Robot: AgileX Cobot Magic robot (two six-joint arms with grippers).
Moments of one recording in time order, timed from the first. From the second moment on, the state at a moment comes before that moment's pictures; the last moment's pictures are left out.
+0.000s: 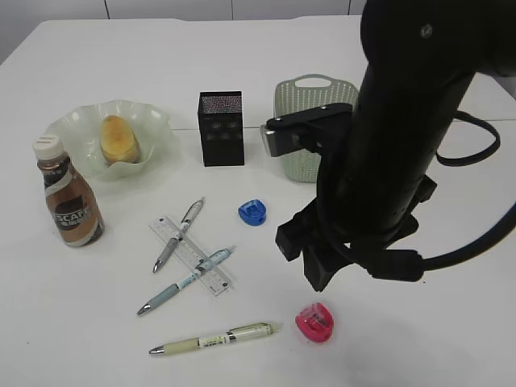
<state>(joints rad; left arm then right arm) -0.04 0.61 -0.69 -0.09 1.24 0.02 0.64 1.66 -1.27 0.06 1.13 0.13</state>
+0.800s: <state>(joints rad) -0.04 0.35 -0.69 -0.10 1.21 0.06 0.66 1.73 -1.27 0.10 1.13 0.12</state>
